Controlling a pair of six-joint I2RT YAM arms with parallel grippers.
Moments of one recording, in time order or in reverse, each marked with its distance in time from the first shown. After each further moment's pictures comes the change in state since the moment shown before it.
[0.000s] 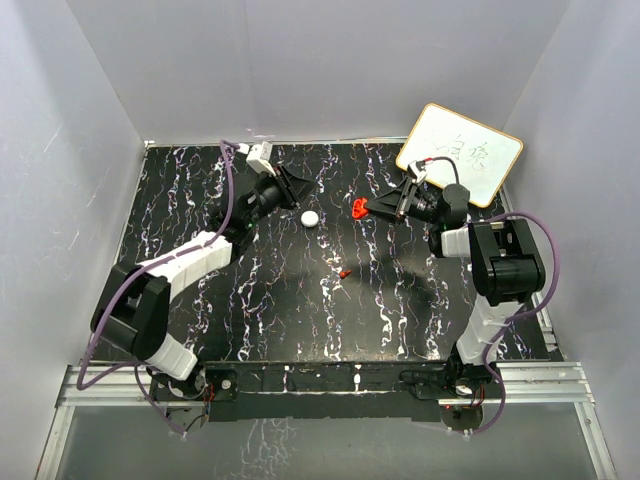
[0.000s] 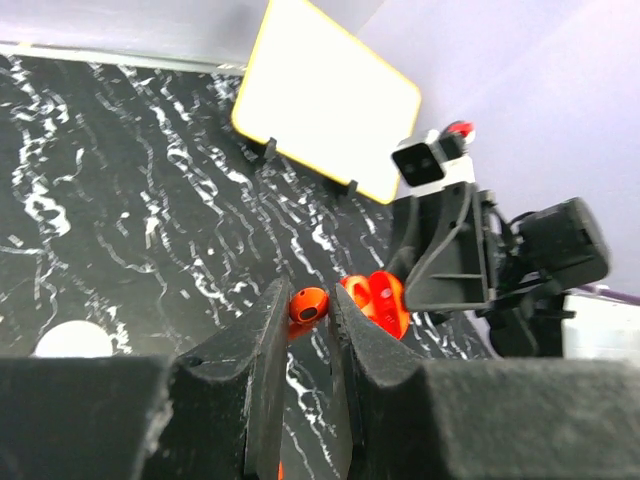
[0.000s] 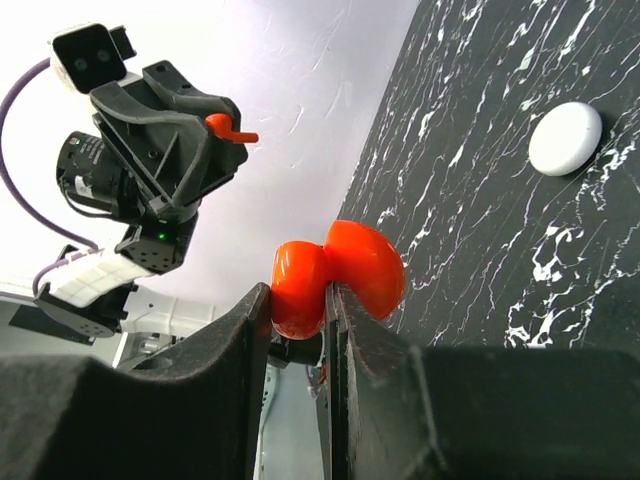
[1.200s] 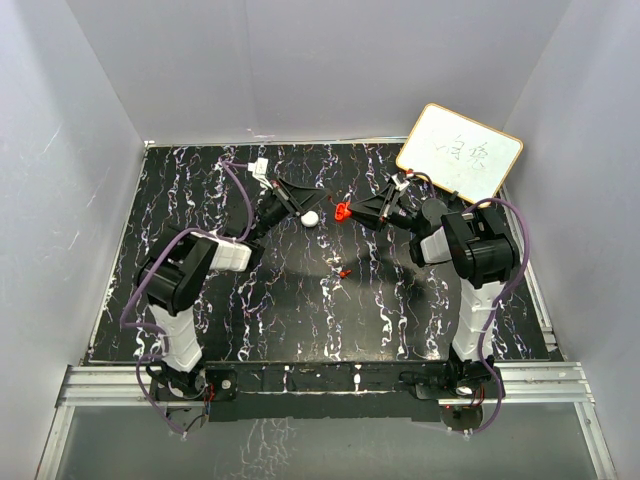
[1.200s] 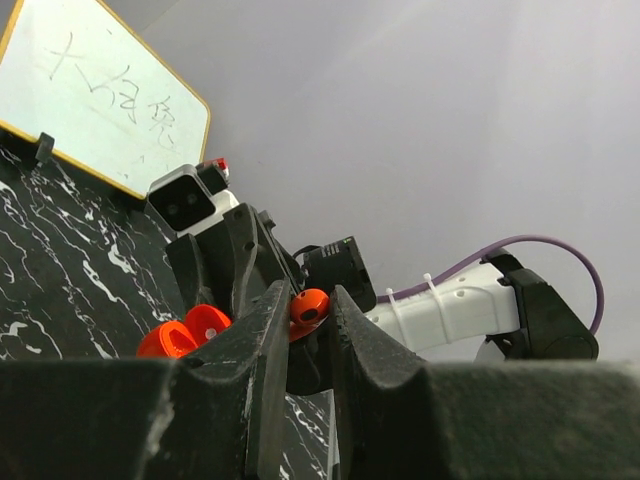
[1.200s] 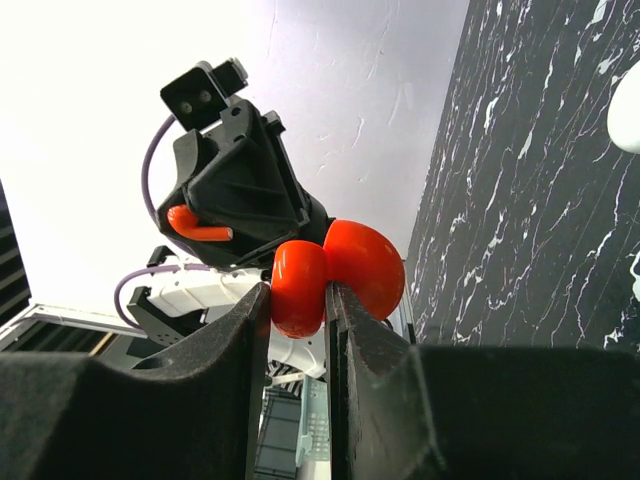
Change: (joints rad) left arm 0.025 0.353 -0.127 0.941 0.230 -0.588; right arm 0.121 0.208 0.000 0.348 0.139 0.368
